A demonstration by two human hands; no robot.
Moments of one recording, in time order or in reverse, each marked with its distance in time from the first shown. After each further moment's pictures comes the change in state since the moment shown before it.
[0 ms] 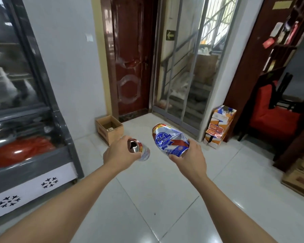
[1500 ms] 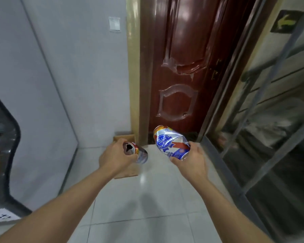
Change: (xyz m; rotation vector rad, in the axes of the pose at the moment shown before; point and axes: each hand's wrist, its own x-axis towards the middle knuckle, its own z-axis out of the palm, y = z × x) left_hand 0.796 0.045 0.222 0.035 0.284 -0.552; right_hand 0.896 -0.050 0.311 -0.022 -0.435 -0.349
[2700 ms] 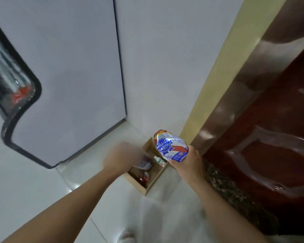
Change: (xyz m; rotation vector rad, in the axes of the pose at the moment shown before) left_hand 0.421 -0.022 0.152 -0.146 0.243 -0.861; right_hand 0.535 -0.100 0.293 -0.098 -0.726 -0.539
